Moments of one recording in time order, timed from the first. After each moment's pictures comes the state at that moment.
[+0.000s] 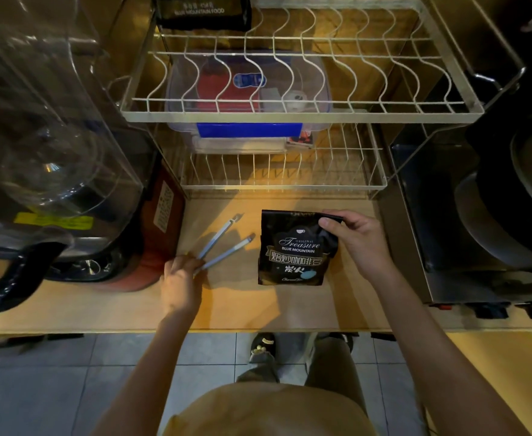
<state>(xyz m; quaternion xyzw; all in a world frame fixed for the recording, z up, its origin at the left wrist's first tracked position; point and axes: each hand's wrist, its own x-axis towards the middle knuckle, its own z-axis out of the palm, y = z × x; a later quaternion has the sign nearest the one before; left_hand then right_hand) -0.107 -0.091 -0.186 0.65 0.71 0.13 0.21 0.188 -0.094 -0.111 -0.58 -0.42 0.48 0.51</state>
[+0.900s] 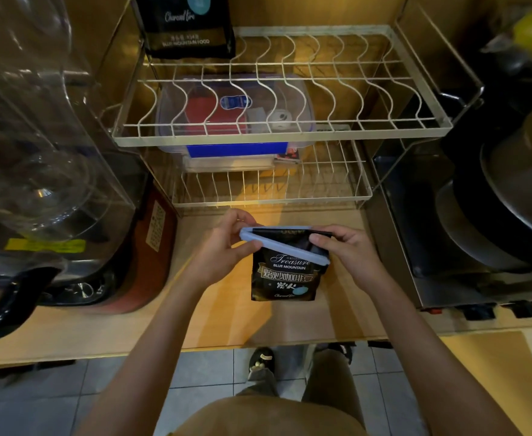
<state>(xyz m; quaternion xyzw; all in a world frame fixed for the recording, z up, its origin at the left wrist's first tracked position) -0.036 -0.043 -0.076 0.66 0.45 0.25 0.55 0.190 -0.096 -0.103 -0.60 -0.41 0.51 0.47</state>
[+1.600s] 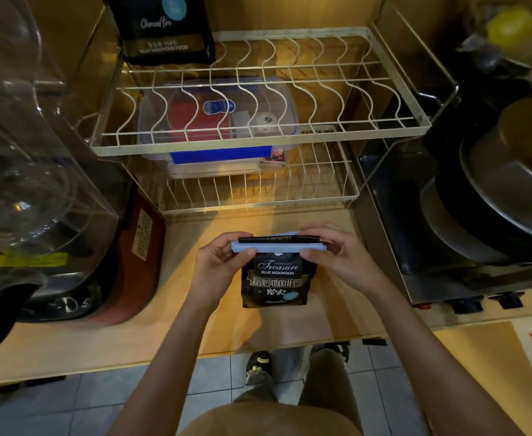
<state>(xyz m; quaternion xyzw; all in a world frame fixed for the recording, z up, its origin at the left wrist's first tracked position) -0.023 -0.064 -0.100 0.52 0.43 0.39 0.63 0.195 -0.112 -0.082 -0.59 -0.51 0.49 0.38</state>
